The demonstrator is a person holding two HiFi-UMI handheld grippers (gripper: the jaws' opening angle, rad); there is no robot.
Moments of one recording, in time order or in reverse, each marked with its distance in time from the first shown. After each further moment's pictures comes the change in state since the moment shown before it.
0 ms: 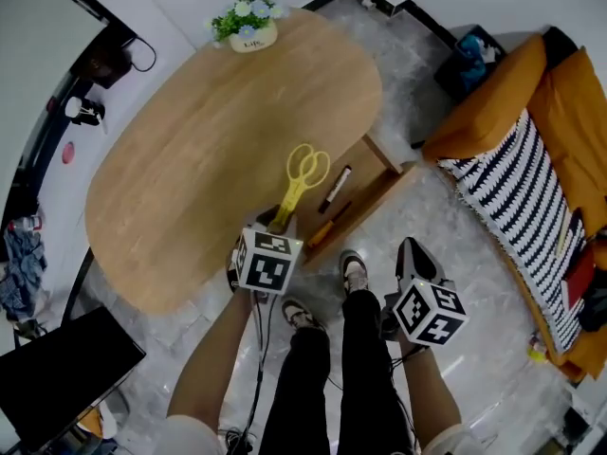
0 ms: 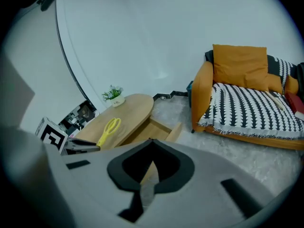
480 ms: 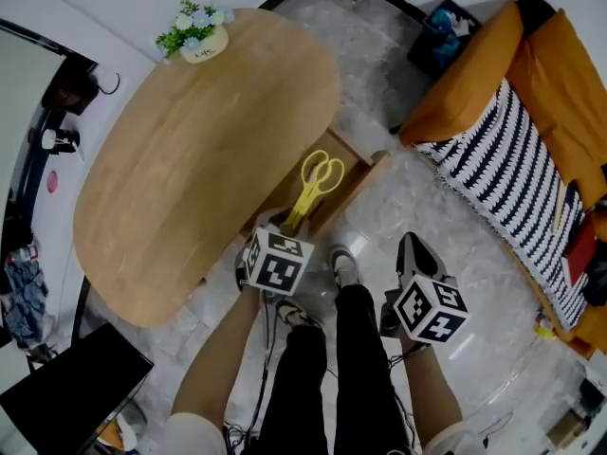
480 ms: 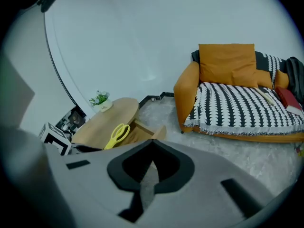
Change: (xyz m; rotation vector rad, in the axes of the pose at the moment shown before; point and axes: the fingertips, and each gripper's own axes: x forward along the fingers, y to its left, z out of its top) left arm 0.050 -0.090 0.025 0.124 0.049 -0.138; right arm -0.010 -0.070 0.014 0.075 -0.013 -0.077
